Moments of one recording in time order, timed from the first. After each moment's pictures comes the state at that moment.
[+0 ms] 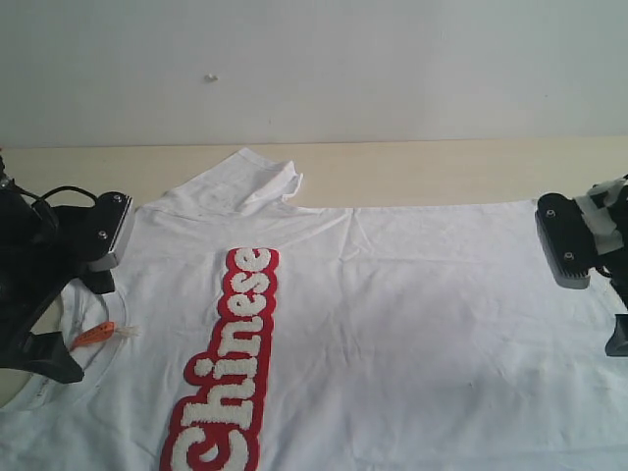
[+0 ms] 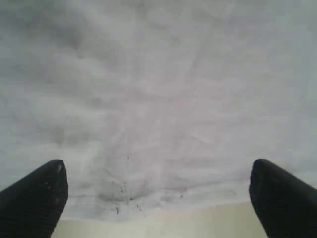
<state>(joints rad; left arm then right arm) -0.19 1.80 -1.03 -0.29 0.86 1.60 -0.12 1.74 -0.97 -0.03 0.78 -1.48</state>
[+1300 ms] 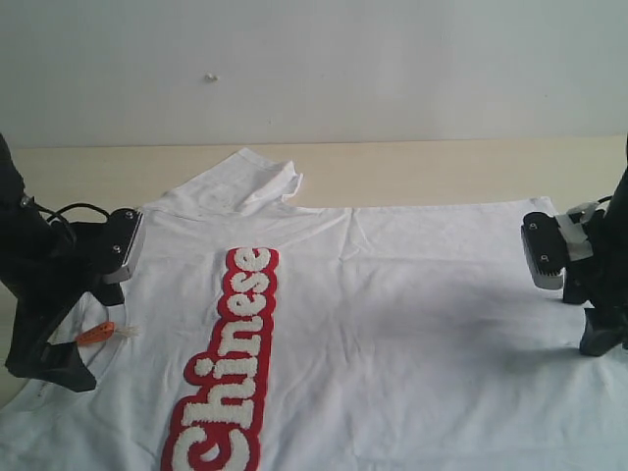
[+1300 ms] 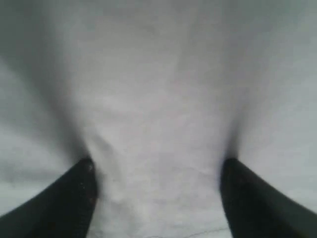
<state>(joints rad) -0.19 1.88 -1.03 -0.32 0.80 1.61 -0.17 2.00 -1.10 0.02 0.81 -1.45</state>
